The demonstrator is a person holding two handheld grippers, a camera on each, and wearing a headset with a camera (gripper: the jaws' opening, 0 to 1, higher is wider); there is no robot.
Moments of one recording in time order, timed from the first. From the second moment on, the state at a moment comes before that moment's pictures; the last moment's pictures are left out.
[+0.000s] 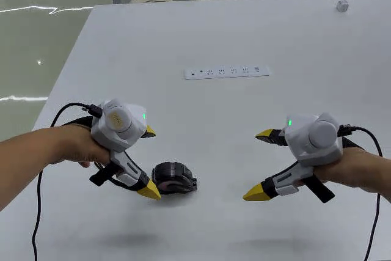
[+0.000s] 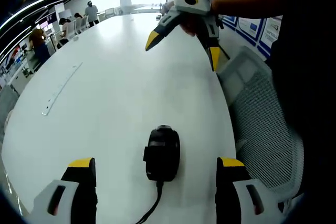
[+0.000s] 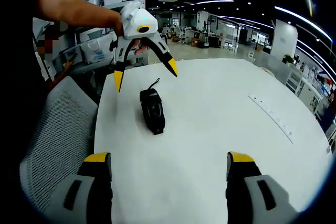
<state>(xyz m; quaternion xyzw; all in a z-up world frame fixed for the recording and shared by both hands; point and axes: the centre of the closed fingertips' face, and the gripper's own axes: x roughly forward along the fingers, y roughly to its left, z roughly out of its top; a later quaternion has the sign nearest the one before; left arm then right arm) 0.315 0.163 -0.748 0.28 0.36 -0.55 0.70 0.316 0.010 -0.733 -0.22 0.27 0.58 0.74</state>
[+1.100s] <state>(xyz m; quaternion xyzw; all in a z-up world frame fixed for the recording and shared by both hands) 0.313 0.137 -0.795 0.32 0.39 -0.56 0.66 0.315 0.087 -0.754 -0.28 0.26 0.65 0.66</state>
